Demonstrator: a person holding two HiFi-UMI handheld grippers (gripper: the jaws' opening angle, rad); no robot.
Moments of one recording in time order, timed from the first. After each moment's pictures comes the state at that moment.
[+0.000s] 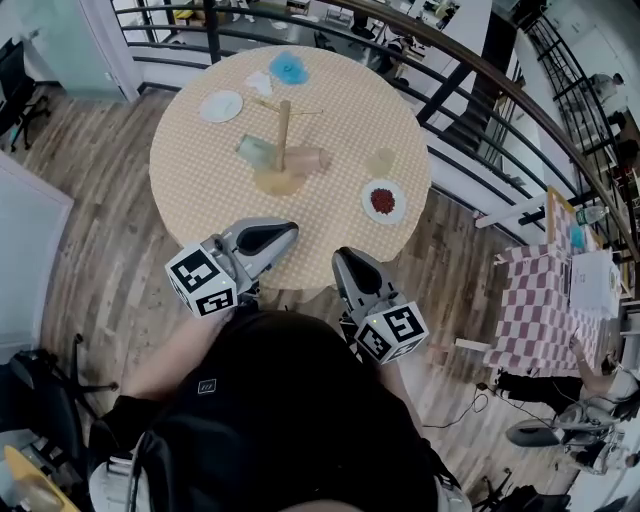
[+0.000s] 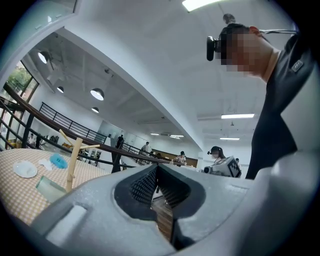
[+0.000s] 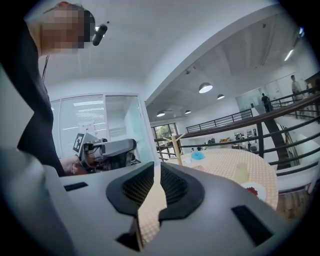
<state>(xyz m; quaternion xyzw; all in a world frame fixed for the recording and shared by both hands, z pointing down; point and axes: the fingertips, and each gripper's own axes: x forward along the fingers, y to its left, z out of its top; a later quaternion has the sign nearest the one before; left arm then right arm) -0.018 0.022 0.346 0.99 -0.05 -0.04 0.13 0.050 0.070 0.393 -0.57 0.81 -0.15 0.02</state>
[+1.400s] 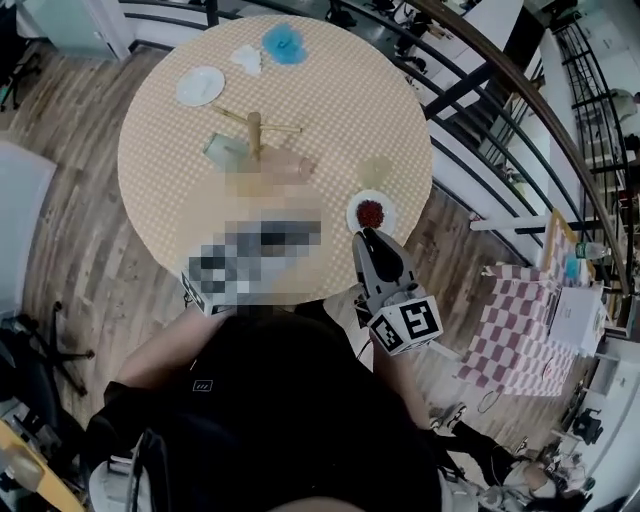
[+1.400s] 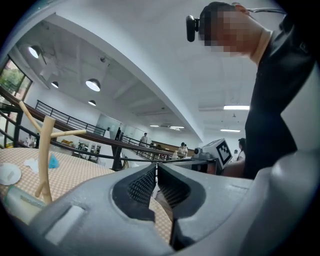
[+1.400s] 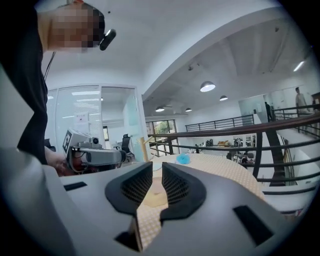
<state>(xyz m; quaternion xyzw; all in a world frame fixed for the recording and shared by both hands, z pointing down) 0.101 -0.046 0.382 0.99 -0.04 0.01 0.11 0.174 -0.036 0.401 -0.57 0.81 -0.12 -0.03</state>
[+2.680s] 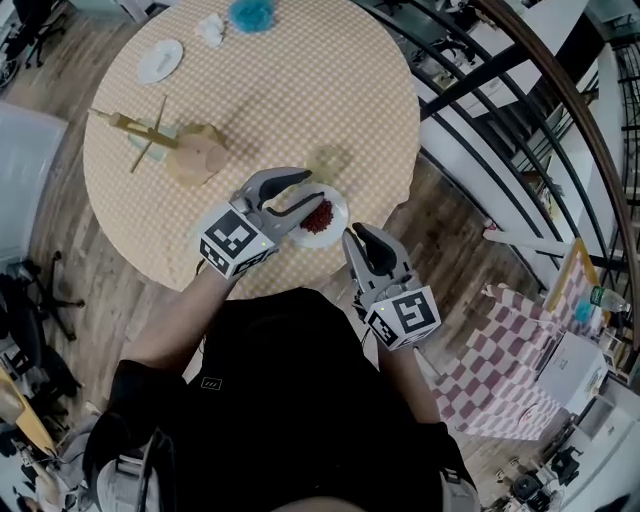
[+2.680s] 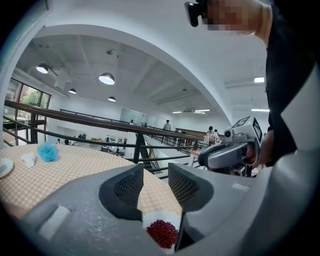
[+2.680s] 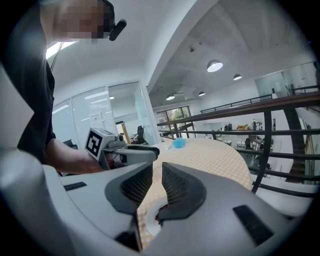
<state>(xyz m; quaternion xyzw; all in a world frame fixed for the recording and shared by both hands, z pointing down) 0.309 -0.136 0.487 0.97 -0.19 0.10 0.10 0.354 -0.068 0.480 -0.46 0.87 -0.18 -0.07</state>
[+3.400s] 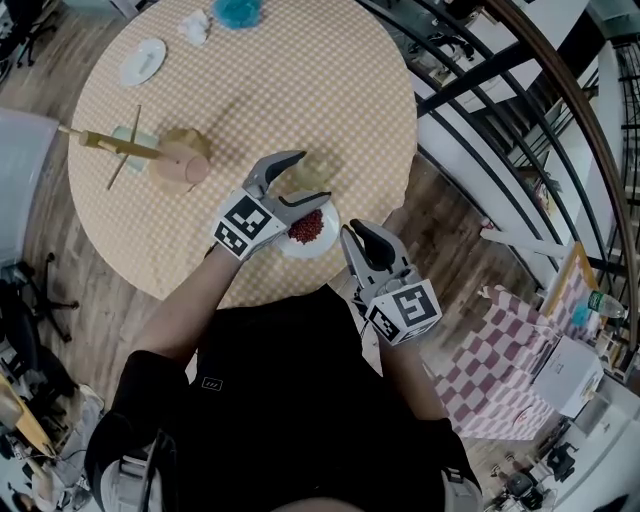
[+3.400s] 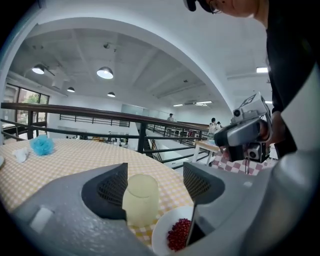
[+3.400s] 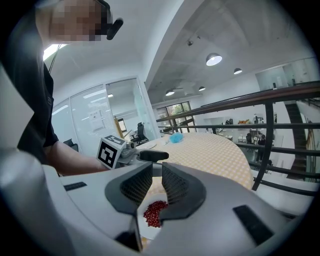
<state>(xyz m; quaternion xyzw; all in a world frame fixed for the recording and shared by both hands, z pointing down) 0.343 -0.183 0.564 0.97 -0.19 0.14 0.08 0.374 -0.098 0.515 -0.45 0.87 -0.20 -0.08</state>
